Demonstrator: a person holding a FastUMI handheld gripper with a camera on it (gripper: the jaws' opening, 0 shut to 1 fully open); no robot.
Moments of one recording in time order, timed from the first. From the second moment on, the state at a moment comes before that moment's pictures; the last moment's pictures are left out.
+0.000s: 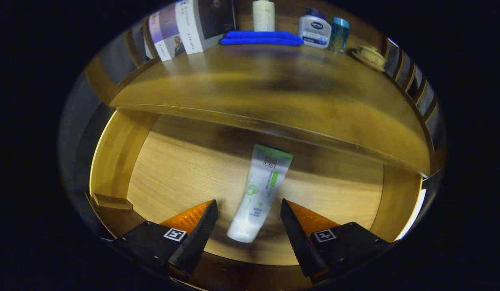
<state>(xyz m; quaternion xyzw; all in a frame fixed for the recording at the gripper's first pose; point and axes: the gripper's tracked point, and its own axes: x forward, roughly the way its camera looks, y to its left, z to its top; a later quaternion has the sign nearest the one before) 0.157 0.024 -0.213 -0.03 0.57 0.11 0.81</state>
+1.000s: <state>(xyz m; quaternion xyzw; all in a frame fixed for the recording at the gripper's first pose) 0.137 0.010 -0.182 0.03 0.52 0.13 0.84</state>
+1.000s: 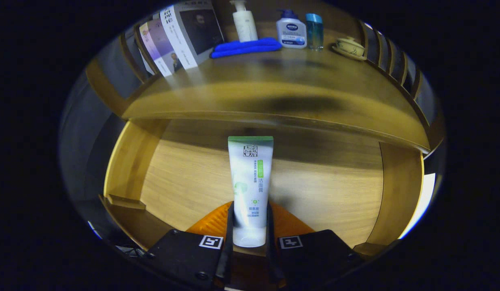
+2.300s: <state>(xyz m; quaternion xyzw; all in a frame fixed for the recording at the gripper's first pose) 0.157 0.001 -0.078 0.11 0.41 0.14 0.90</state>
